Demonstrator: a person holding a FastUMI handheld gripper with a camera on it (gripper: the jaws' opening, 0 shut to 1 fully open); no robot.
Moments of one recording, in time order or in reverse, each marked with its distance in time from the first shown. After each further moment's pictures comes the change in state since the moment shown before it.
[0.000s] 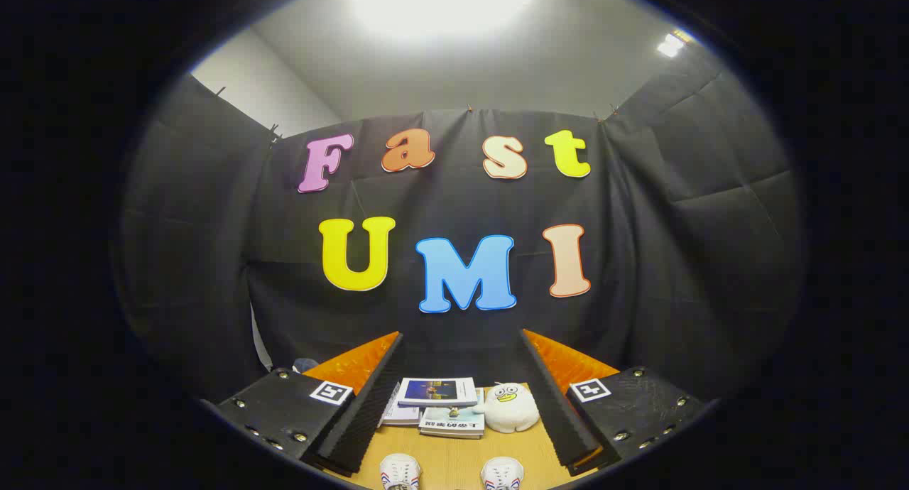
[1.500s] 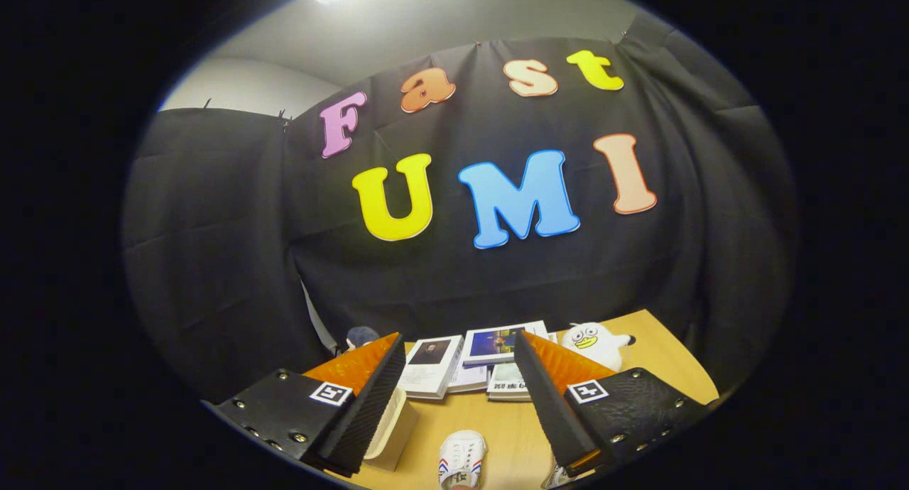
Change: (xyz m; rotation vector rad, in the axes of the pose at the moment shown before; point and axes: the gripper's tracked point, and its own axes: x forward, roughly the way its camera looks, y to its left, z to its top) arm 0.050 0.072 -0.114 0.183 0.289 0.249
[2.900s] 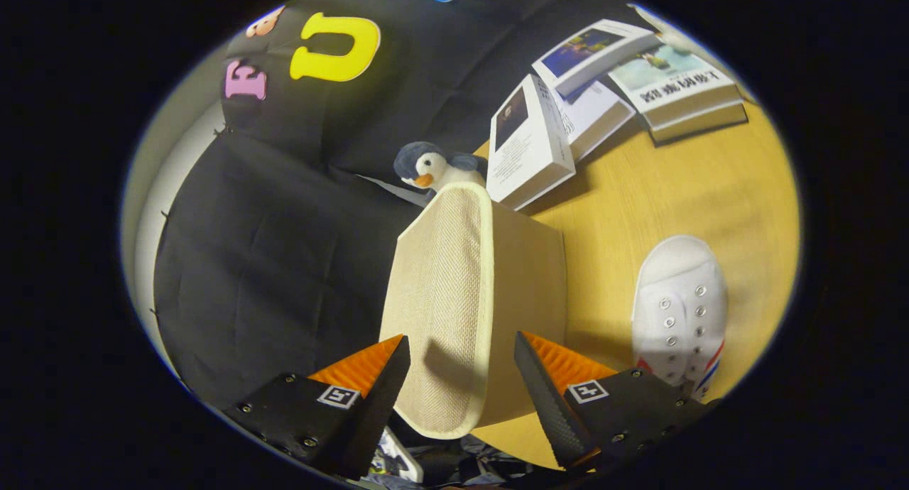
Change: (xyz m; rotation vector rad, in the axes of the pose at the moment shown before) arm 0.077 0.135 -0.265 0.762 0.795 0.508
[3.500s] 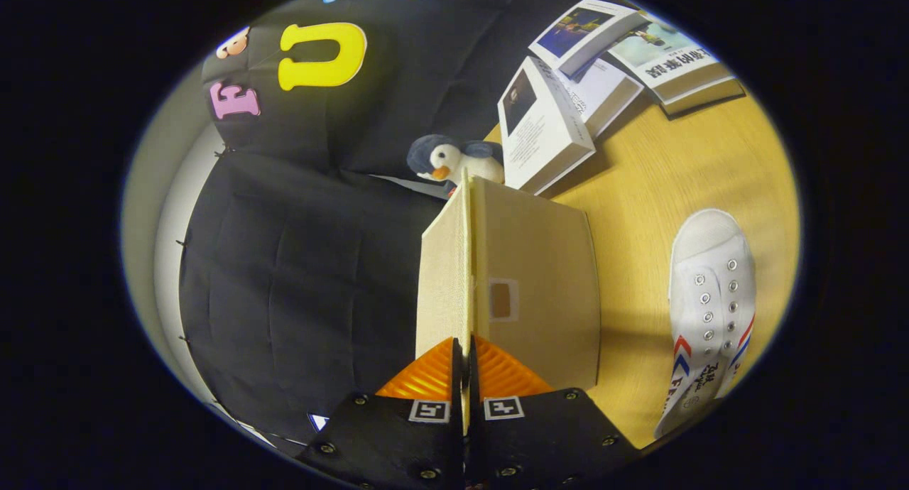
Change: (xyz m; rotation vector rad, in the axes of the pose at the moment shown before) arm -0.010 0.042 0.003 -0.003 0.049 0.055
